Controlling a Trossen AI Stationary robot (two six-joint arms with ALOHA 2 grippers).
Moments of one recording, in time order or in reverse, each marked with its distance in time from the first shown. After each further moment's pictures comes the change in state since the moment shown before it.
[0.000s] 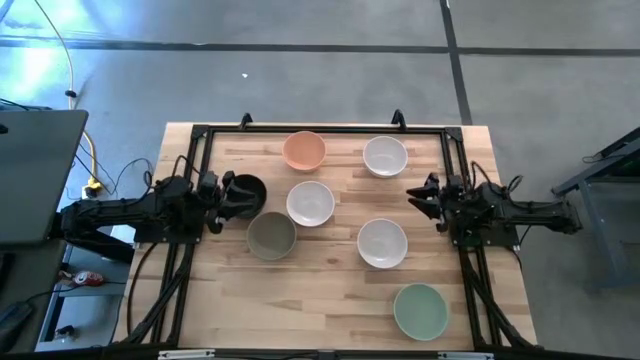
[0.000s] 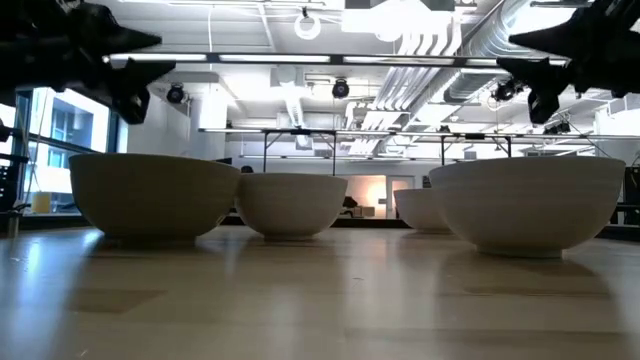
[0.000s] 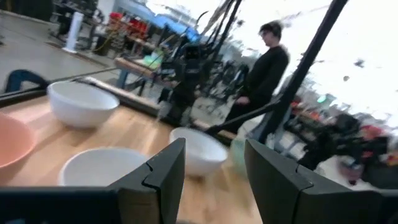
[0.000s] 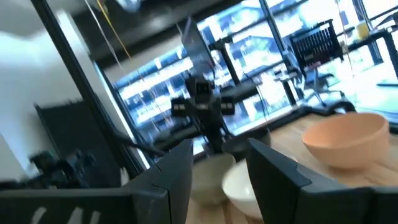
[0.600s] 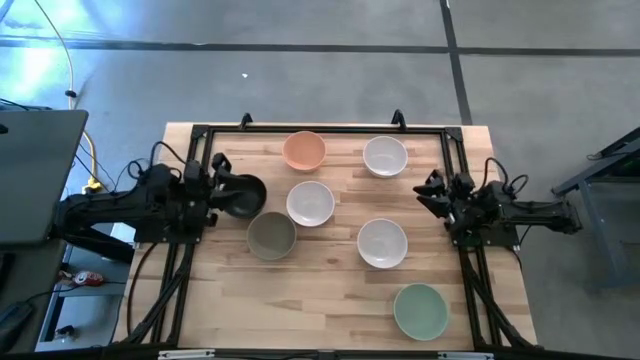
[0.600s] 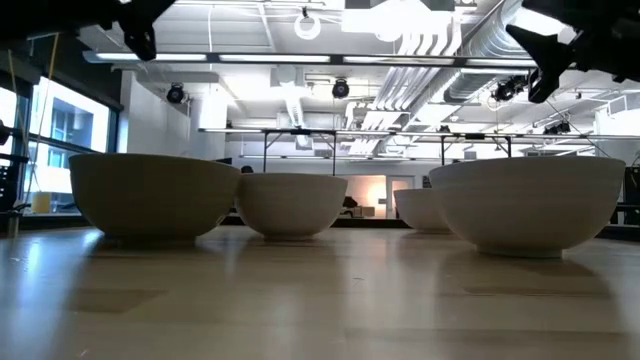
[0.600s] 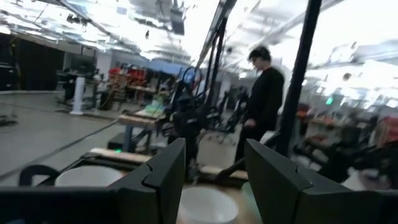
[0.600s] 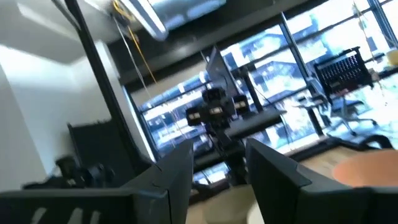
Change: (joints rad) left arm 0.000 0.149 0.219 0.052 -0.027 0.230; right arm 0.000 0.000 0.001 0.129 -0.053 -0.016
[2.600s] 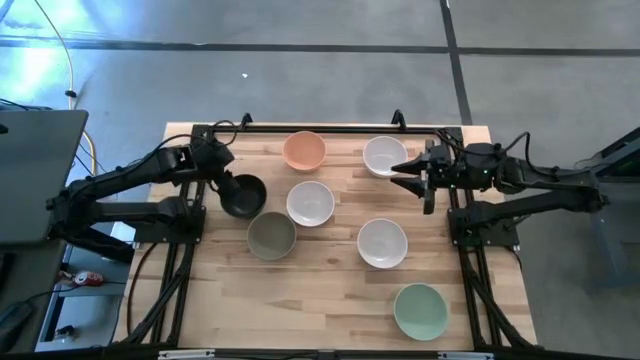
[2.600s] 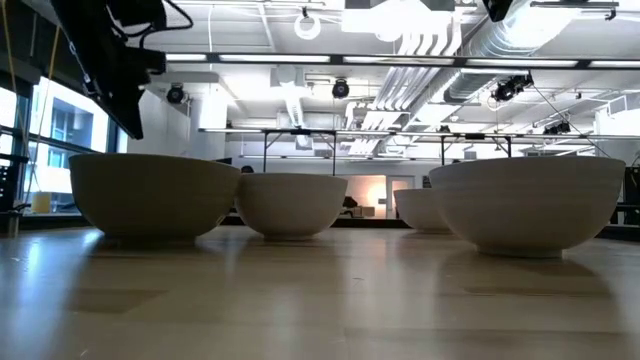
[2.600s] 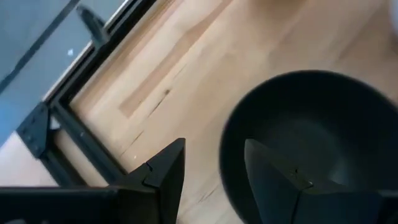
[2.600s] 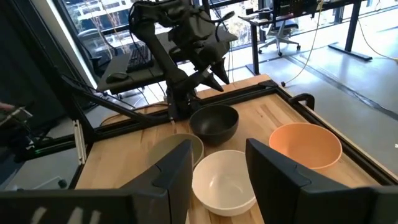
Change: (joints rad) left arm 0.318 0.516 0.502 -1.332 -0.474 0.062; right arm 0.000 0.747 0.886 -0.685 0.088 -0.196
